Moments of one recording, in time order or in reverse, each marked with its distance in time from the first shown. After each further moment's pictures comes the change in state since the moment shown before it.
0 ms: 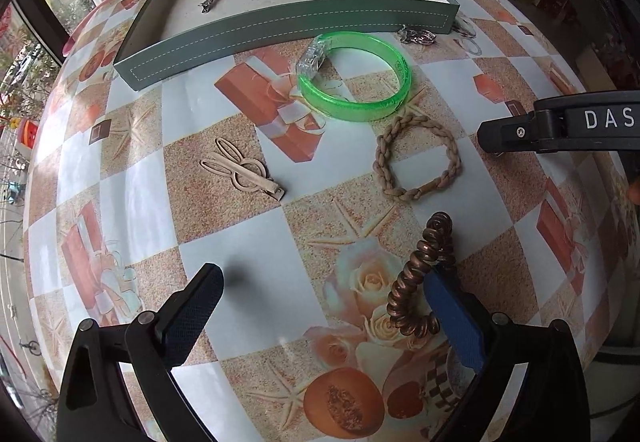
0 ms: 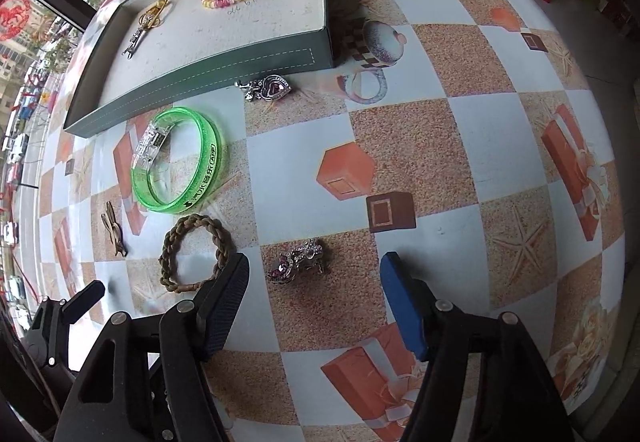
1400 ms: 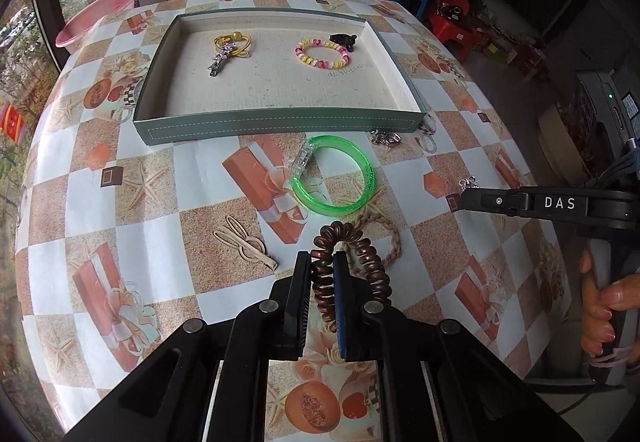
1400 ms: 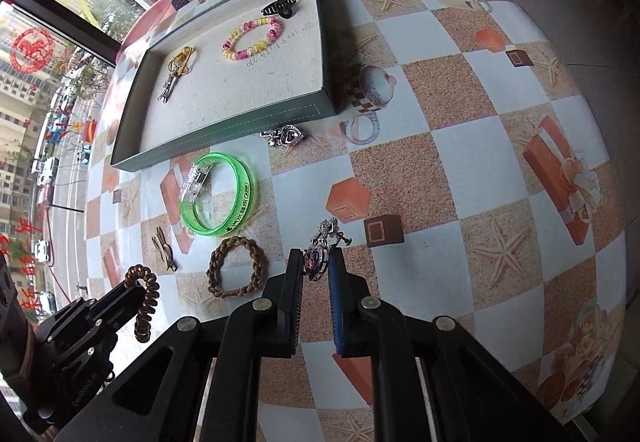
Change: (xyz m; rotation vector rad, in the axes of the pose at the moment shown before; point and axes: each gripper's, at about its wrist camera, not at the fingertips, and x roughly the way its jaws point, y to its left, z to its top) left arm -0.042 0.032 0.039 -0.110 -0.139 -0.212; right arm -0.049 -0.025 0.001 0.050 -0.072 0.156
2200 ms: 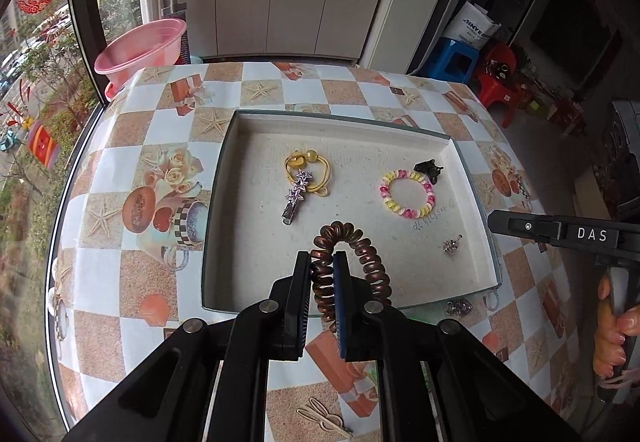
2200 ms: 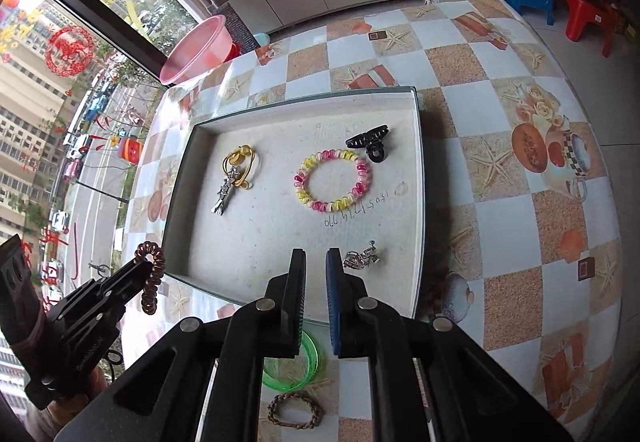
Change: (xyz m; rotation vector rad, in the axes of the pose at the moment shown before) left arm 0.018 0.060 0.128 -0.111 -0.146 0.139; right arm 0.009 0.060 0.147 -0.159 -0.069 0.100
